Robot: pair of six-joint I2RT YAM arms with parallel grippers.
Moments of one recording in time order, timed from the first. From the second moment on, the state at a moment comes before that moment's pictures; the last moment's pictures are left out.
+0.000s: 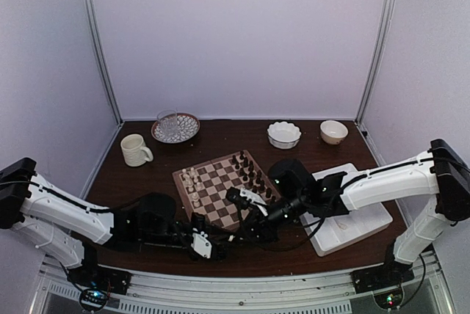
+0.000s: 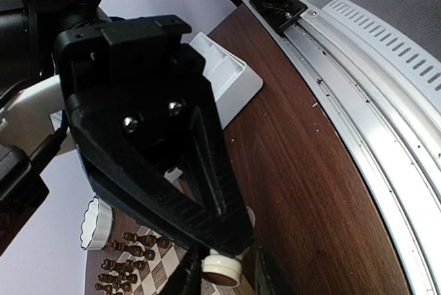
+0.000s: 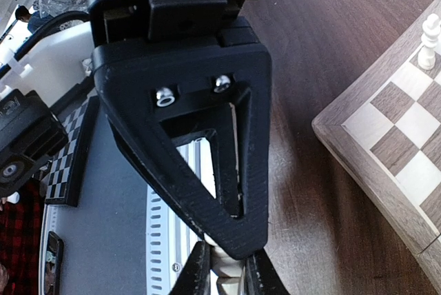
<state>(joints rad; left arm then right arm) -1.25 1.37 0.45 0.55 0.16 0.85 1.07 1.57 0.88 0.02 -0.67 0.16</state>
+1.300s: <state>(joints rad) -1.18 1.14 0.38 0.68 0.04 0.59 1.10 1.39 0.62 0.53 -0.34 0.50</state>
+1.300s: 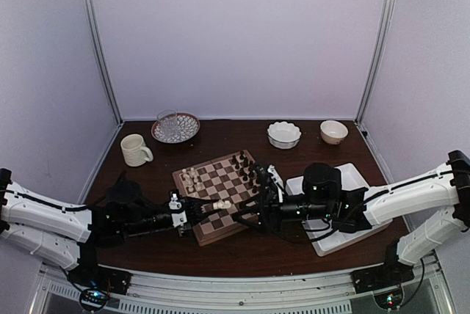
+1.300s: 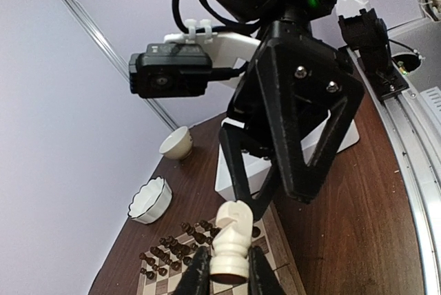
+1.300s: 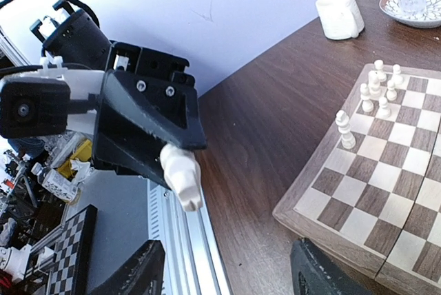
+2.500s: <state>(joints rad) -1.12 1.10 0.37 0.68 -0.01 0.46 1.15 1.35 0.84 0.20 -0.15 0.47</state>
